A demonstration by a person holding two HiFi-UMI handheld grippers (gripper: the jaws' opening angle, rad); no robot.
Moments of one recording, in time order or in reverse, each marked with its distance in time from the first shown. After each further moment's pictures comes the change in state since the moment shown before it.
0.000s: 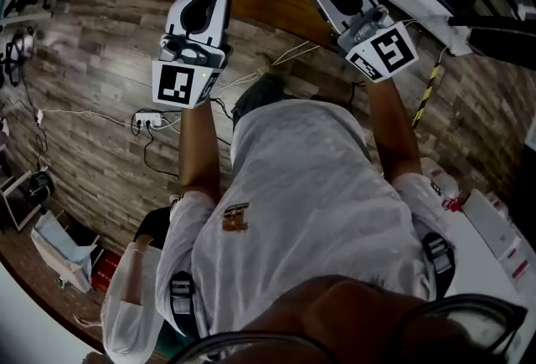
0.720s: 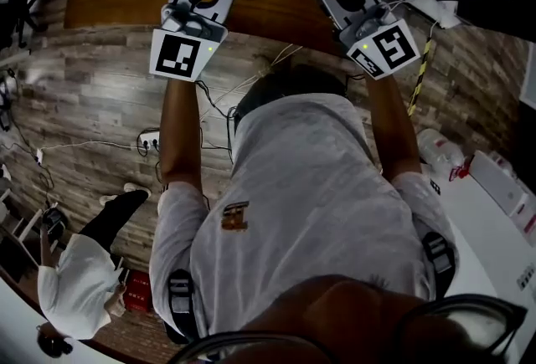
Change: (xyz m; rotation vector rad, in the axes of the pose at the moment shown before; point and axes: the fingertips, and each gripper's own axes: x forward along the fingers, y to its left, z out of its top) left arm 0.077 0.135 -0.082 0.075 0.105 -0.315; right arm 0.128 -0.063 -0.032 0.003 0.103 -0.182
